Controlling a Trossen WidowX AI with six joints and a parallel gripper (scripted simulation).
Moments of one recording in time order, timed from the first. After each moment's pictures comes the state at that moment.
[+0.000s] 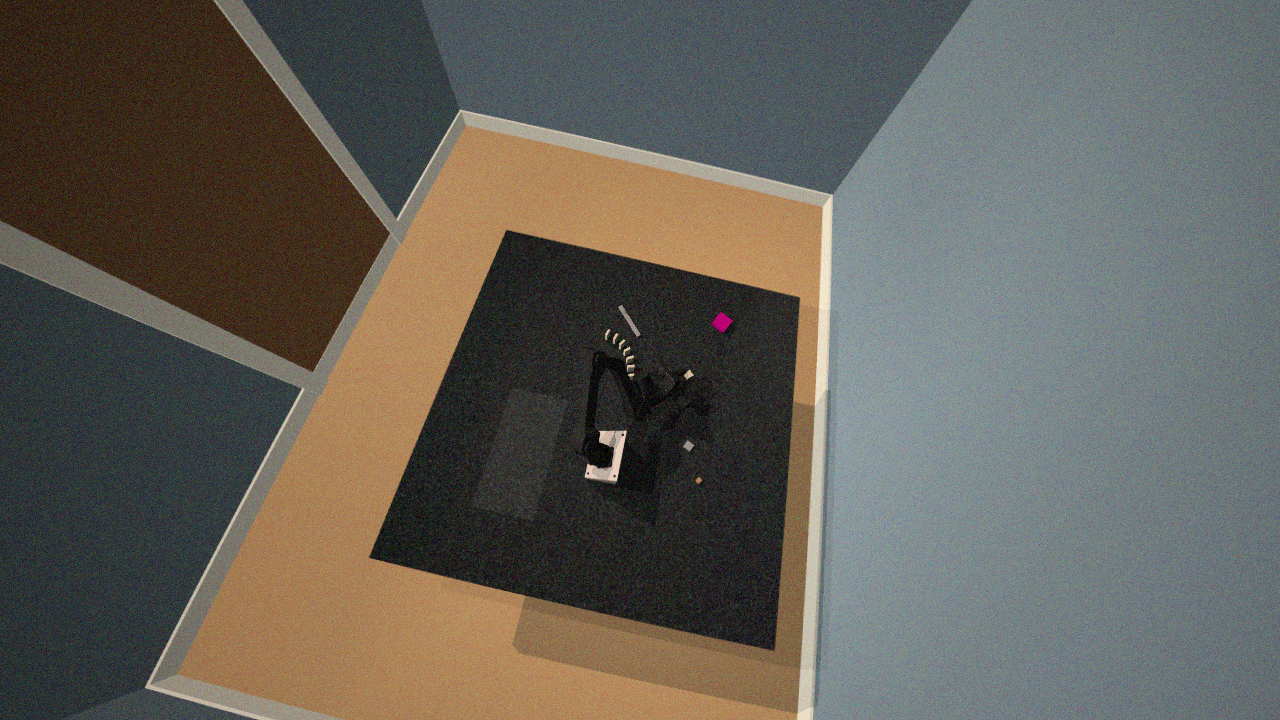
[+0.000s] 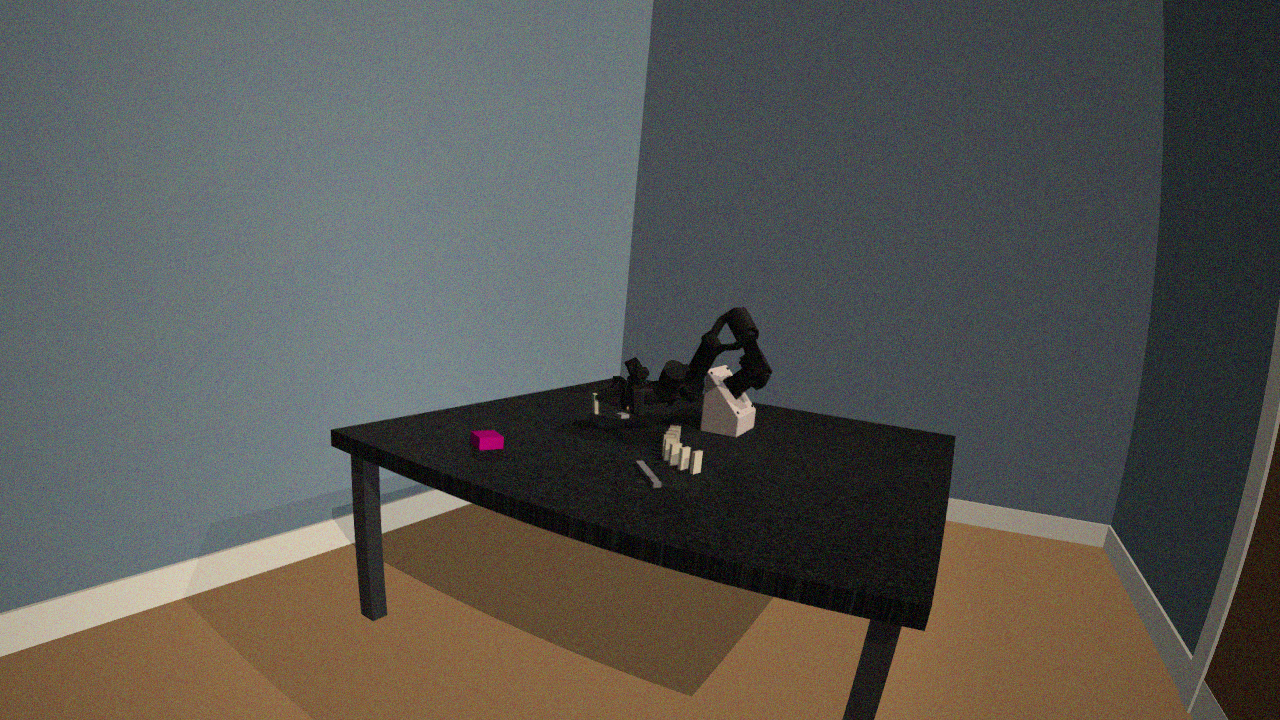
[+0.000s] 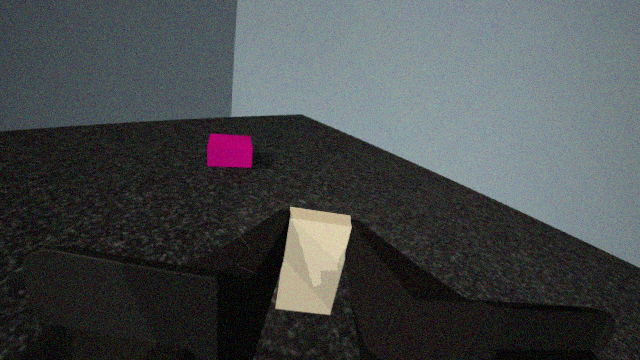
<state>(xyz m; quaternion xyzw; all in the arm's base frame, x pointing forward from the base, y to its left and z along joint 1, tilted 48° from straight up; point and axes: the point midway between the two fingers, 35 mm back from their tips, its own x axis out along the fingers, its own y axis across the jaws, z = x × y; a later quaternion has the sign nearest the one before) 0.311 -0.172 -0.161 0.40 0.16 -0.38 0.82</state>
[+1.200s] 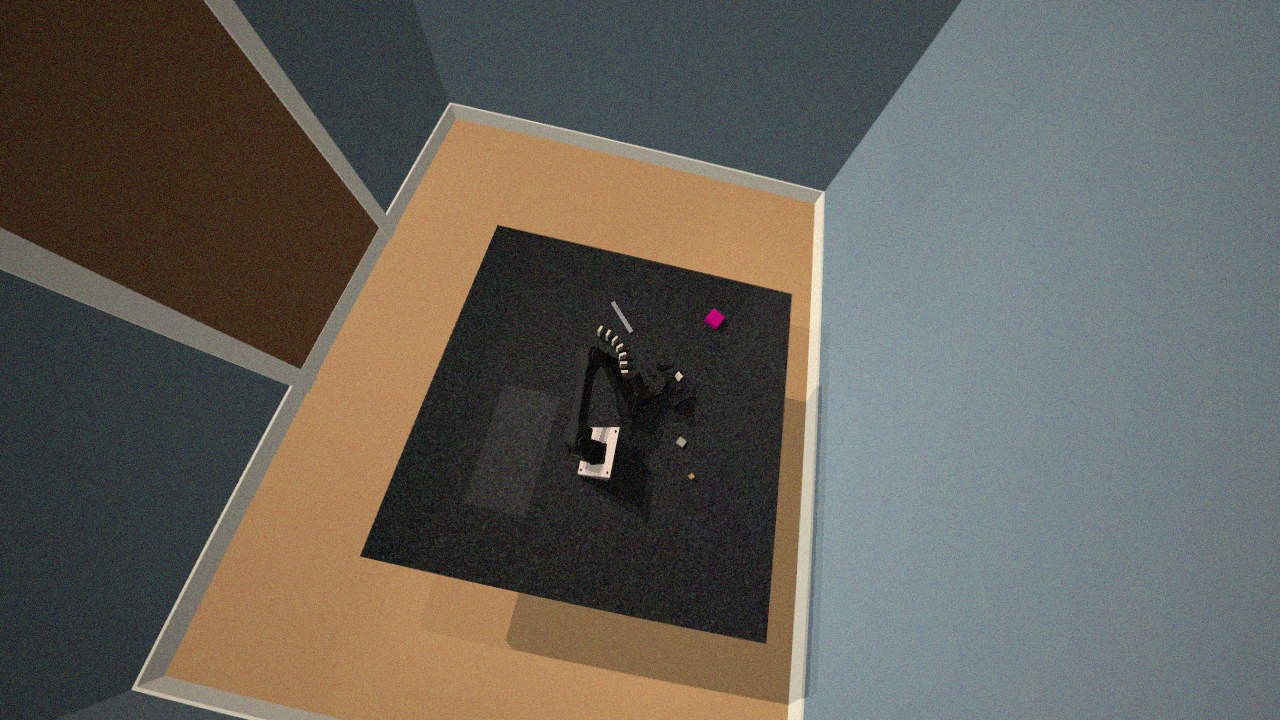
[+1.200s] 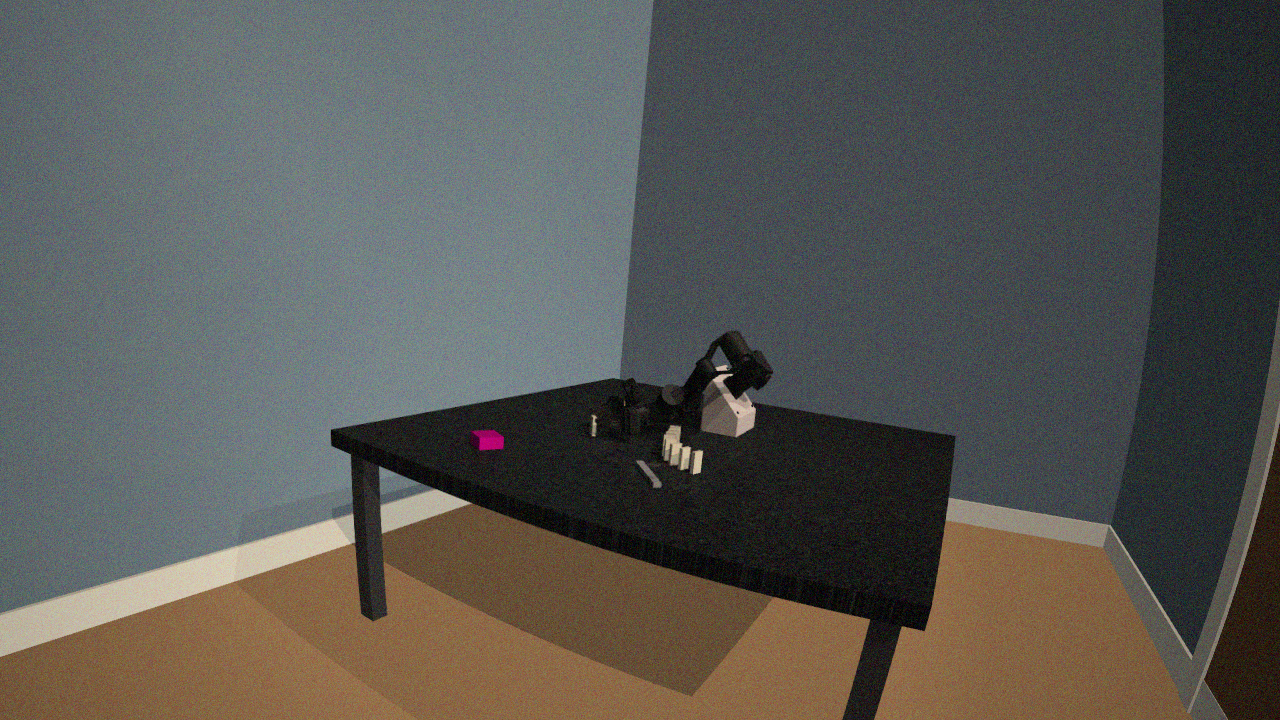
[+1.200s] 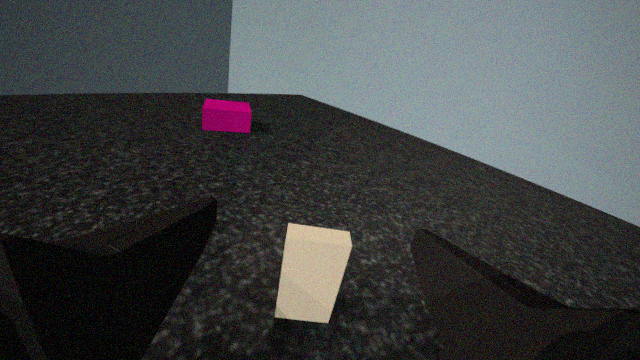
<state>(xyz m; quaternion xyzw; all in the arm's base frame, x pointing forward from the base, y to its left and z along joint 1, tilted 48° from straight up) 0.318 -0.136 -0.198 0.40 0.17 -0.39 0.81</state>
